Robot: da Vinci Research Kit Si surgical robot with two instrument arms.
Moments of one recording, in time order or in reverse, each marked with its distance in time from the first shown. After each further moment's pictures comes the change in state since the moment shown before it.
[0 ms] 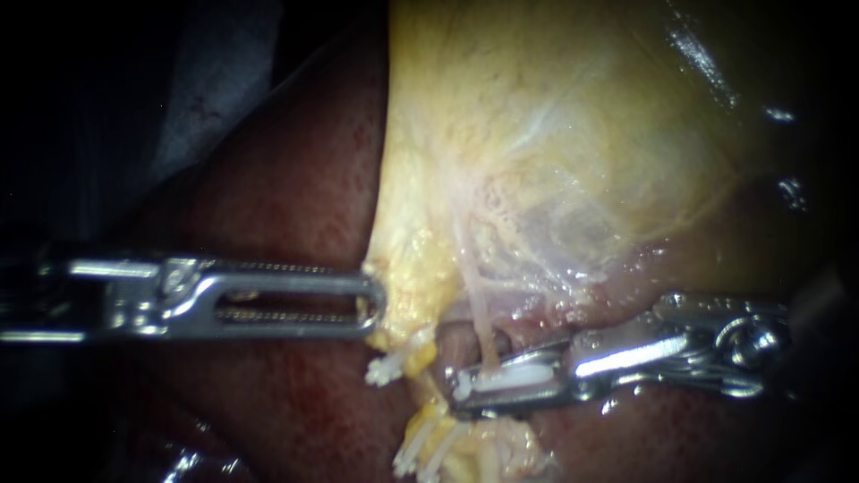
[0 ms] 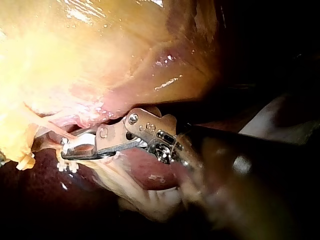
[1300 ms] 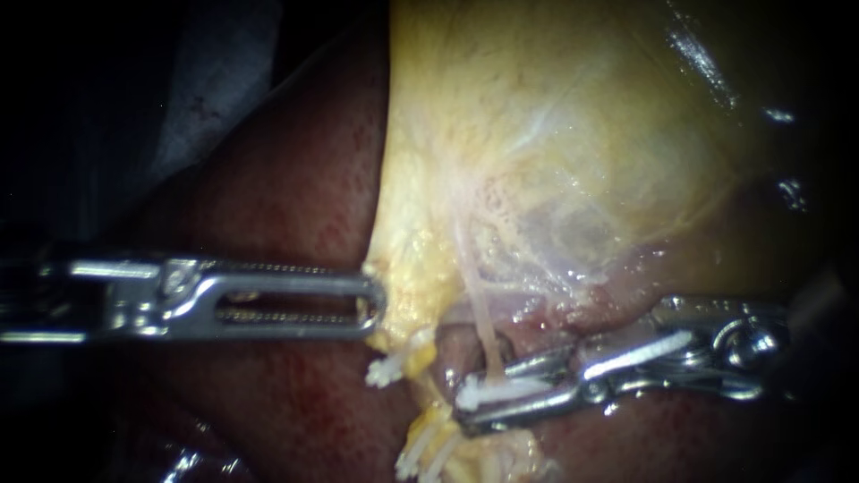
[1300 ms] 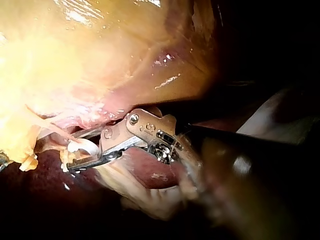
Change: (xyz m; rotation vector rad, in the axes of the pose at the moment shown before) right arm 0.001 -0.001 0.000 0.015 0.044 -0.026; left arm 0.000 0.000 0.000 0.000 -0.001 0.000
